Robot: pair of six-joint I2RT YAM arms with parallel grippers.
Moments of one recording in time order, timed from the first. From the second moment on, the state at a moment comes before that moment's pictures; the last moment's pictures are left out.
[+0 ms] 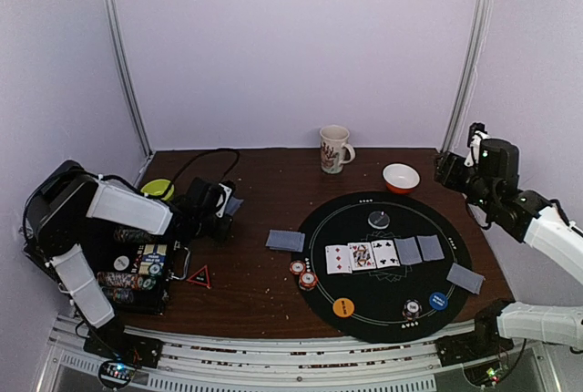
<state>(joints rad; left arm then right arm) -0.64 1.71 0.81 0.12 -0.31 -0.04 0.34 0.91 0.74 -0.16 0.33 0.41</state>
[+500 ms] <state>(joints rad) -0.42 1.93 1.00 0.11 -0.27 -0.13 0.34 0.86 0.74 -0.16 0.32 0.37</state>
